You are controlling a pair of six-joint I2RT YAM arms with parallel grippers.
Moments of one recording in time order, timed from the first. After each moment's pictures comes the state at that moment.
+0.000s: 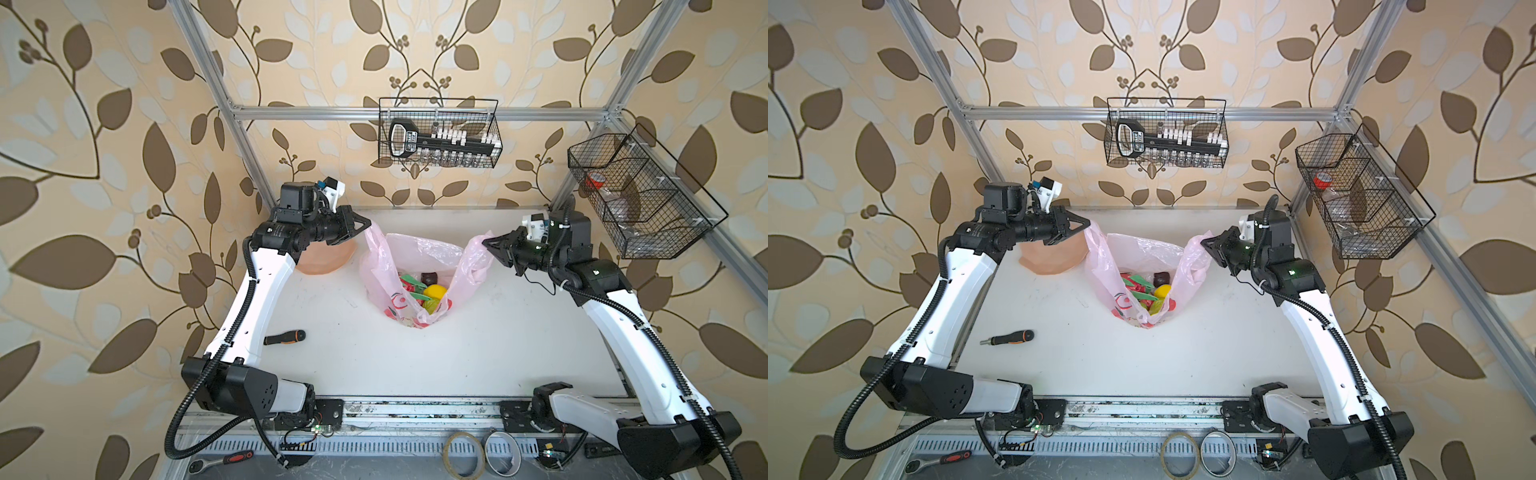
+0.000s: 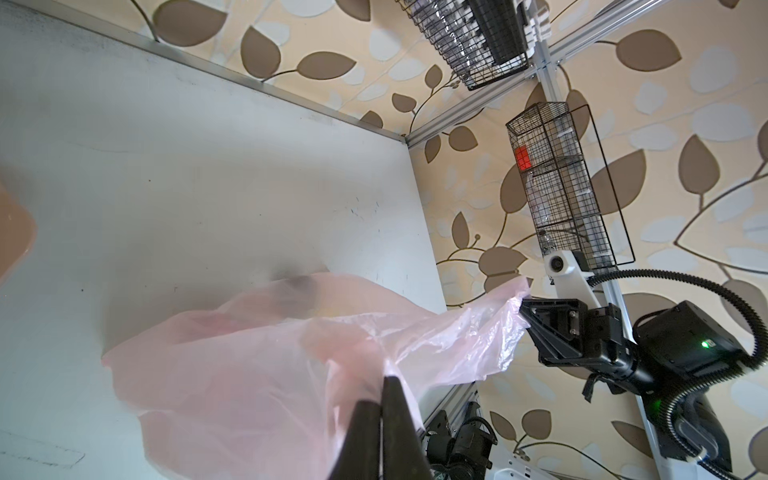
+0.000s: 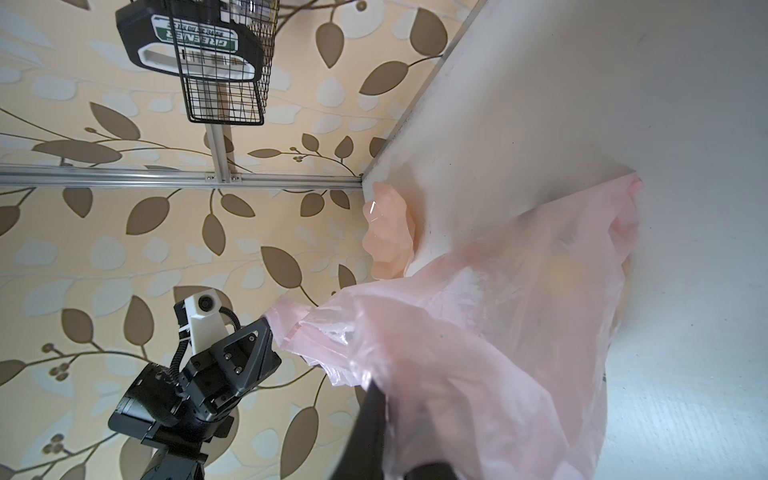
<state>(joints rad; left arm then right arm) -0.12 1.36 1.53 -0.72 0.73 -0.56 0.18 1.14 1.26 -0.64 -0.47 1.10</state>
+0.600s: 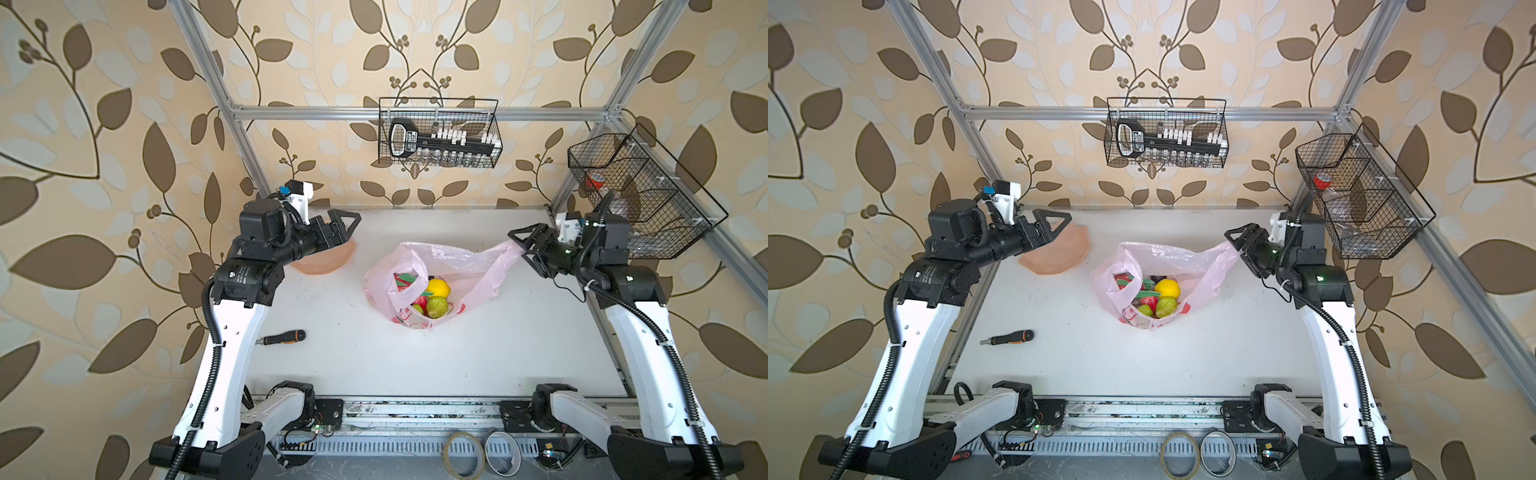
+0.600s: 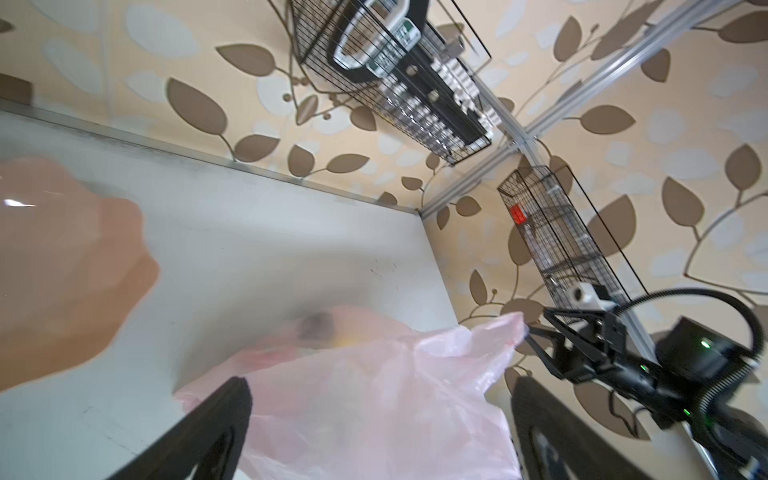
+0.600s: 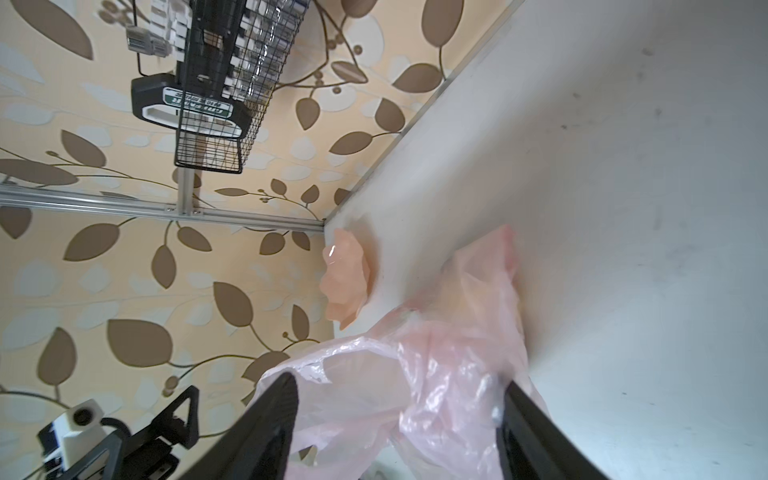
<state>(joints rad) -0.08 1.08 1.45 -0.72 0.51 -0.57 -0.04 1.07 1.36 -0.87 -0.42 0.81</state>
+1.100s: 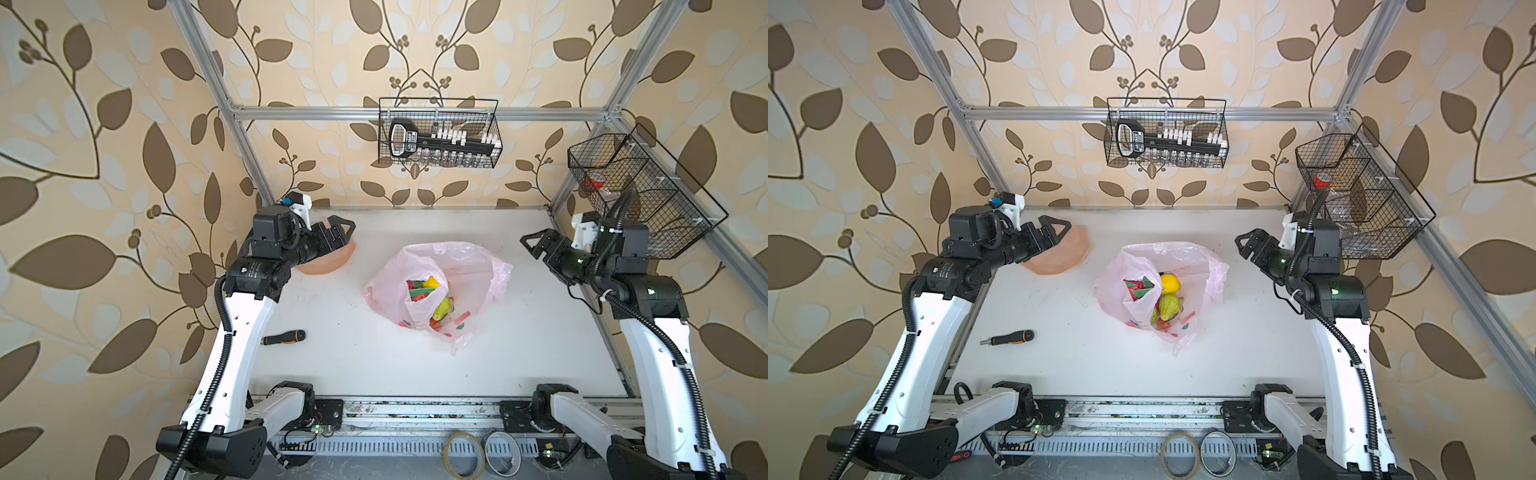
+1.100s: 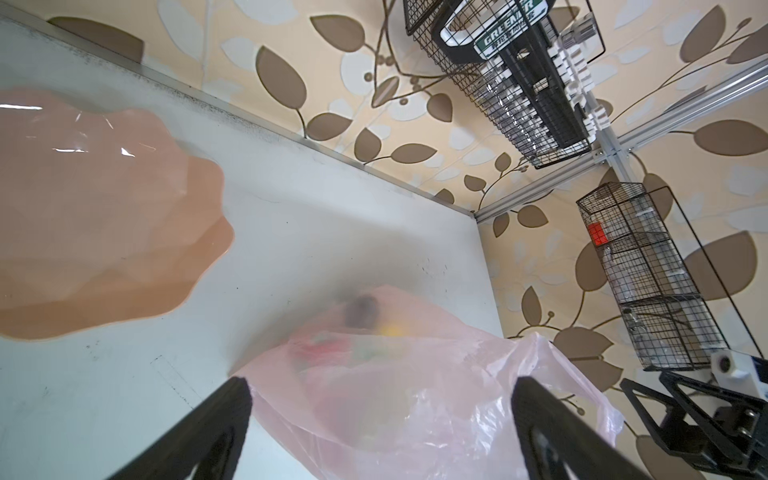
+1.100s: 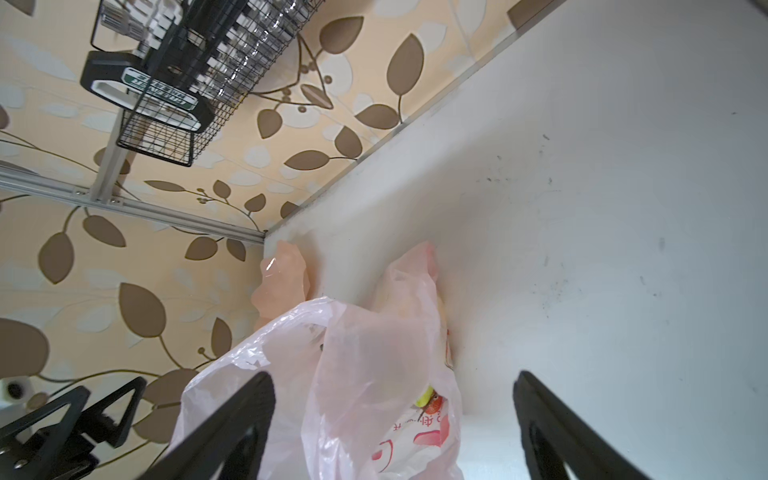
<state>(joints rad) -0.07 1.10 1.36 -0.73 0.41 -0.57 -0.05 1.01 1.40 -1.00 -0.26 0.61</state>
